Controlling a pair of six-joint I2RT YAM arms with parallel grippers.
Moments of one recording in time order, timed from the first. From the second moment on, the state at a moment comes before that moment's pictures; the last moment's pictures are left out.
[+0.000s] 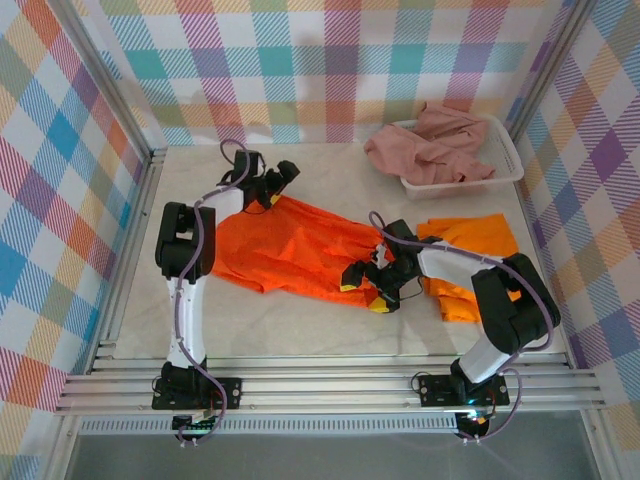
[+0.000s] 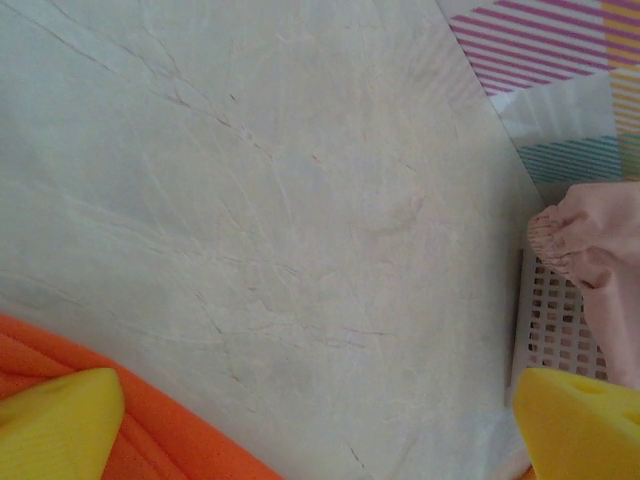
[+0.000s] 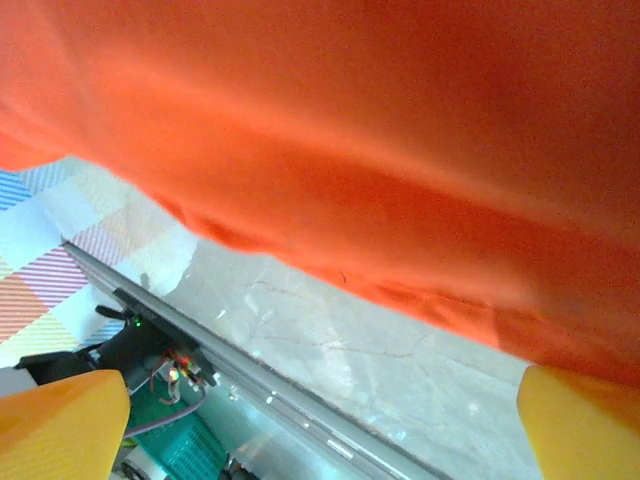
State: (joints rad) left arm -0.17 2.28 1.64 -0.04 0.43 -0.89; right arm 0.48 1.60 0.84 -0.55 -0.73 0.75
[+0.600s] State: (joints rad) left arm -0.16 1.58 1.17 -0.09 0.46 -0.87; right arm 0.37 1.66 1.28 -0.53 -0.74 0.76
